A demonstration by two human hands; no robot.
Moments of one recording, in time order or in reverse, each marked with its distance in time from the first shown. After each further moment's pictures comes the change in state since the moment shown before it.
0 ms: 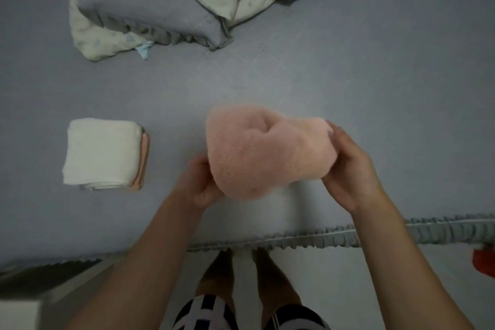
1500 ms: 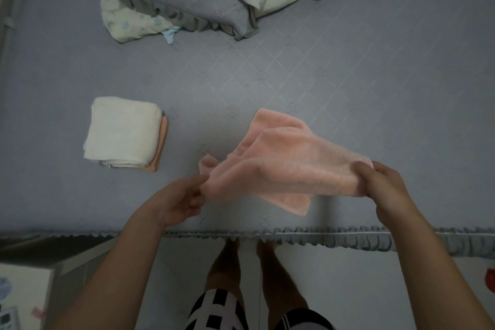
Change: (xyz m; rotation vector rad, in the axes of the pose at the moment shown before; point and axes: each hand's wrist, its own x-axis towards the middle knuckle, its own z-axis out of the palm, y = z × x) left_hand -0.065 -0.011 -0.124 0.303 0.481 -0.331; right_hand -0.002 0.031 -0.063 -0.748 0.441 0.059
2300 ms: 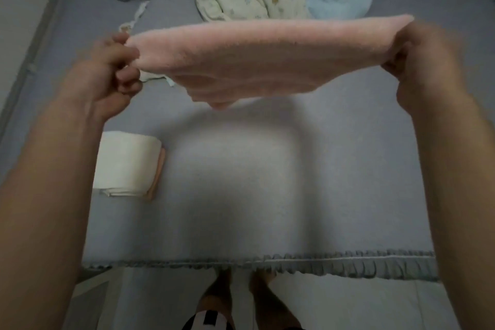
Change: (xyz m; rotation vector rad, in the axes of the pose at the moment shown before) left_hand -0.156 0.235 0.072 -0.010 0.141 0.919; right_hand -0.018 -0.268 -0.047 0.399 0.141 -0.469
